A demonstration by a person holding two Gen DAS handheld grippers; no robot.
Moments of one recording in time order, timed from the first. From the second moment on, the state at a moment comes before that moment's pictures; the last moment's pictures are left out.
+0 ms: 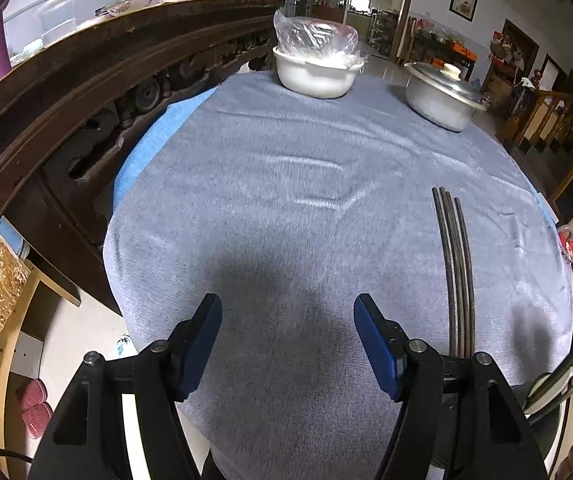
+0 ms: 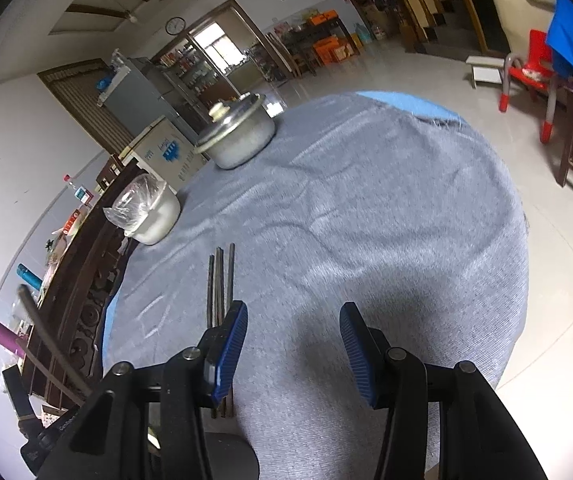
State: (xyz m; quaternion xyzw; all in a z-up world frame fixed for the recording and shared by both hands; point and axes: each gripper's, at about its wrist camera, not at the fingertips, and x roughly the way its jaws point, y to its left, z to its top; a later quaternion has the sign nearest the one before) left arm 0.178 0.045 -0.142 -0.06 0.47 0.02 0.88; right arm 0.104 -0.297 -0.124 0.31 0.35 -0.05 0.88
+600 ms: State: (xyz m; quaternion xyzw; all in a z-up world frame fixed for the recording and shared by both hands) left arm 0.217 0.035 -0.158 -0.03 0.48 0.02 0.88; right arm 0.185 -0.290 -0.160 0.29 0.44 0.01 0.85
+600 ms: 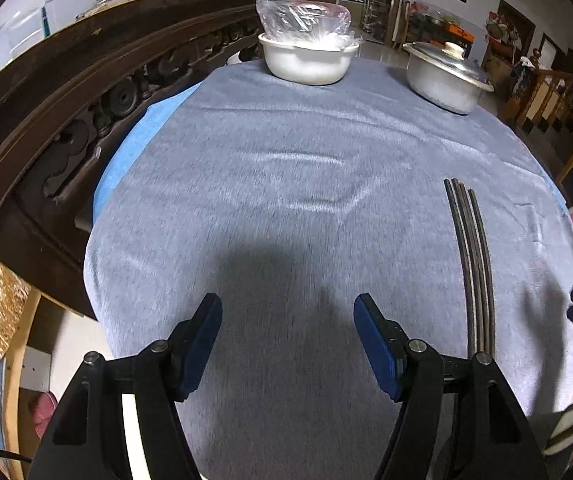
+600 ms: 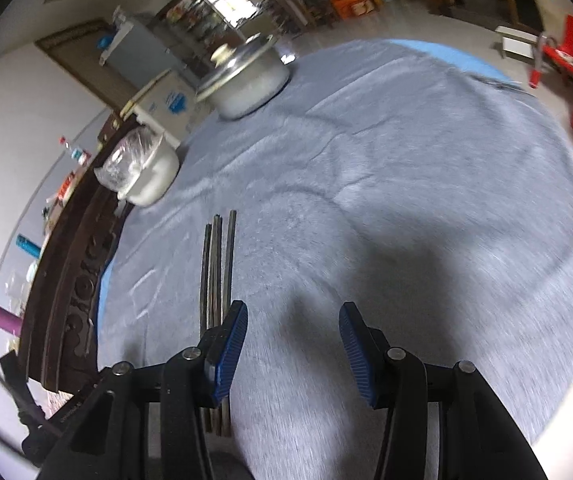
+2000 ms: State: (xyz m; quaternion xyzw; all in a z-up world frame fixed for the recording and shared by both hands) left arm 0.369 -0.090 -0.188 0.05 0.54 -0.18 0.82; right arm 0.363 -0.240 -0.195 0.15 0.54 0.05 0.83
